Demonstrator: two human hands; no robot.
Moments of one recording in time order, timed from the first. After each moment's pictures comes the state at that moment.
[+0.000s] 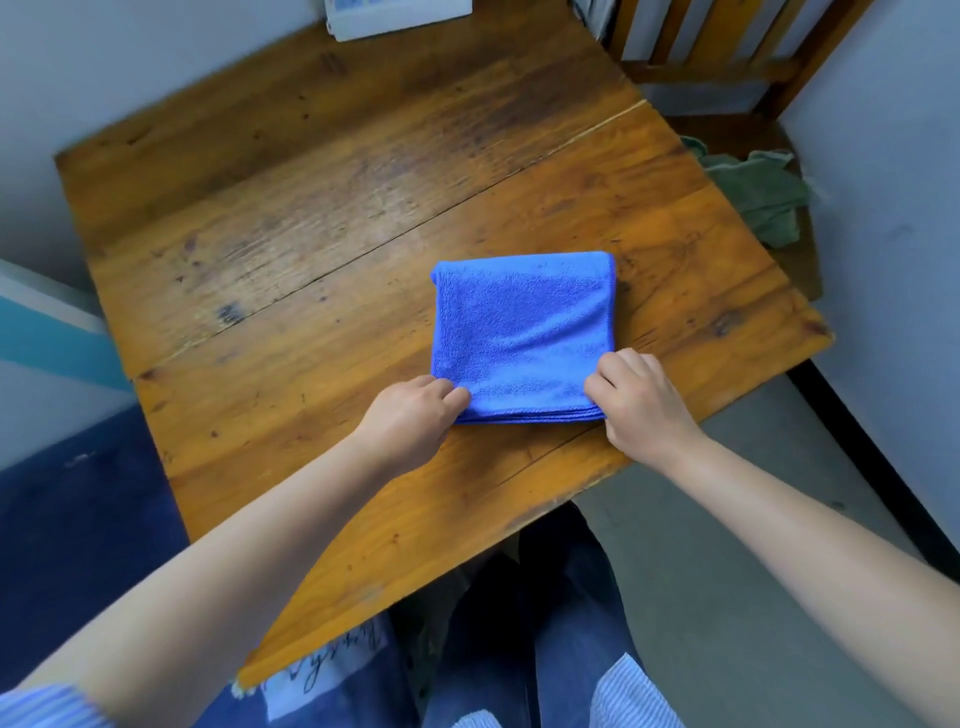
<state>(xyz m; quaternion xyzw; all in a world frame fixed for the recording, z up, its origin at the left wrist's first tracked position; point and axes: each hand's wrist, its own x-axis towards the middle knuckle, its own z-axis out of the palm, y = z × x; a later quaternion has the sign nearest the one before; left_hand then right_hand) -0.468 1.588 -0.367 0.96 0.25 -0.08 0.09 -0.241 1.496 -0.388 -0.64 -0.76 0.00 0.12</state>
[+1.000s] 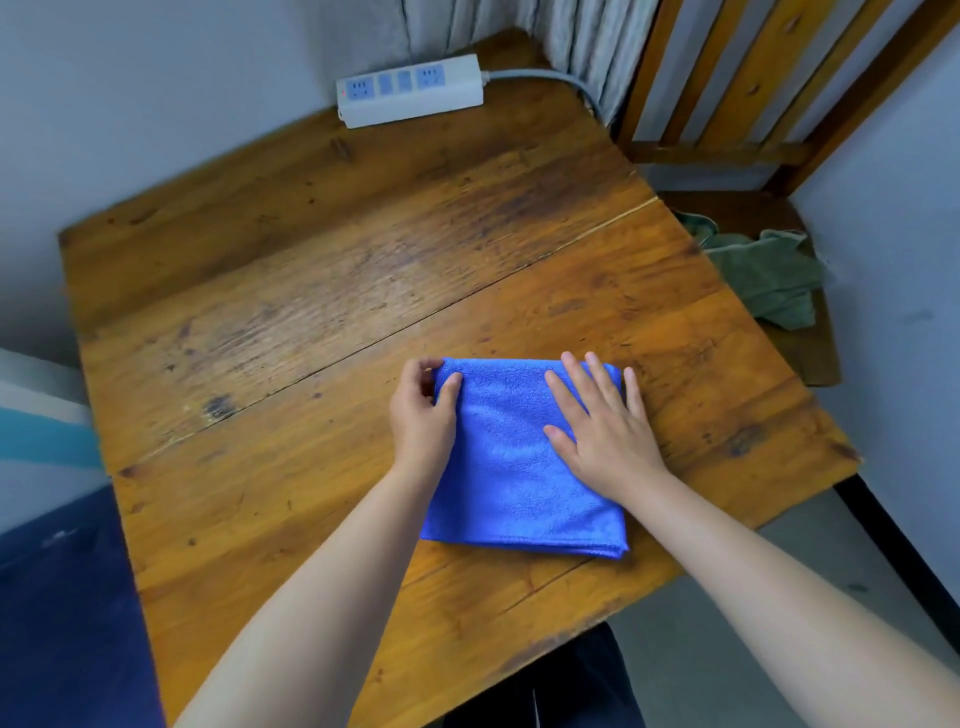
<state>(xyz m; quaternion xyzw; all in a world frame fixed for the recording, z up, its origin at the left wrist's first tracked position) -0.395 1.664 -0.404 0.53 0.67 0.29 0.43 -0.231 1.584 -0.406 -0.72 -0.68 0.15 0.00</state>
